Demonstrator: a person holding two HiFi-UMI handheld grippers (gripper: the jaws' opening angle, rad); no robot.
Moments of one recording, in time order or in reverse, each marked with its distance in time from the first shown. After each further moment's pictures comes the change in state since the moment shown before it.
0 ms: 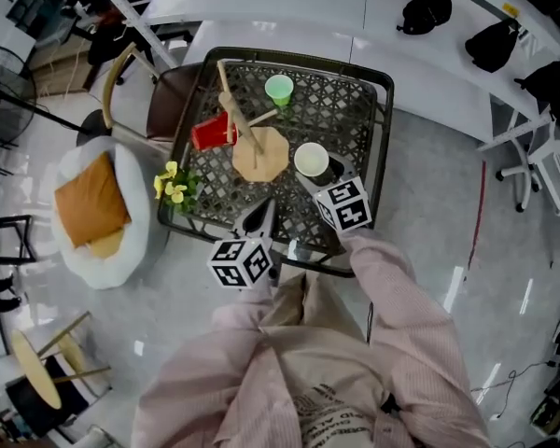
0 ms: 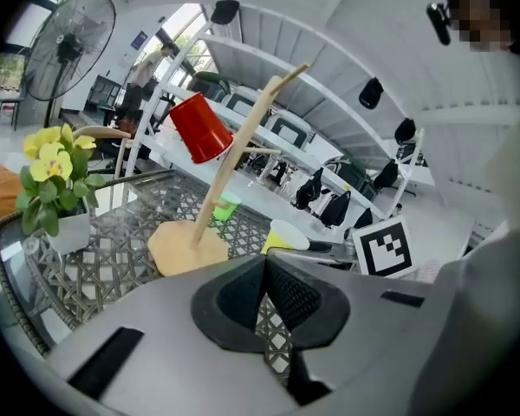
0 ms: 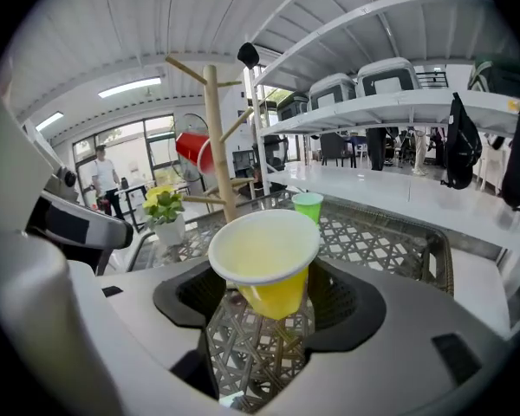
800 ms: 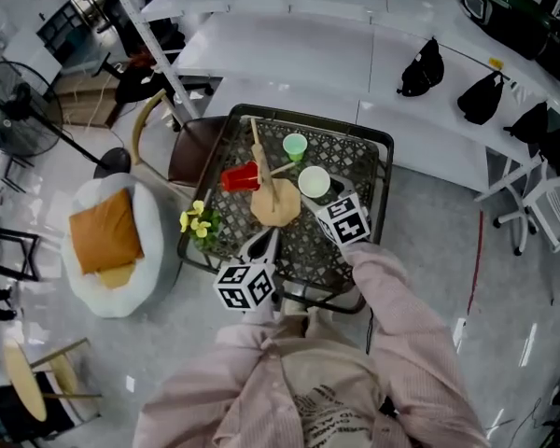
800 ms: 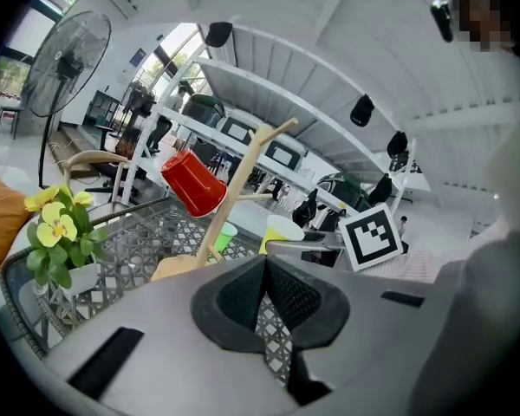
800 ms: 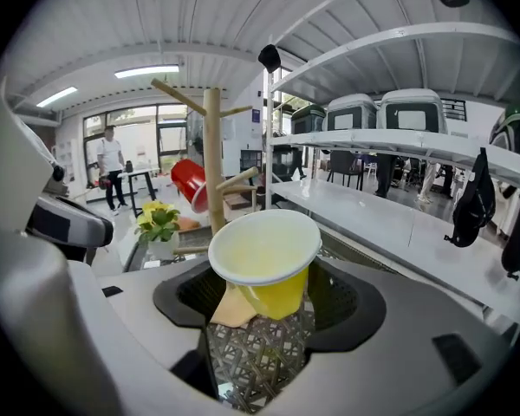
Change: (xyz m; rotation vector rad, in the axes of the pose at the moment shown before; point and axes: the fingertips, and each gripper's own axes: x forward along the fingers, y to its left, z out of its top) left arm -0.022 -0.011 0.061 0.034 -0.106 -0.014; right arm 0.002 -0.007 0.085 -0.152 -0.007 -0.018
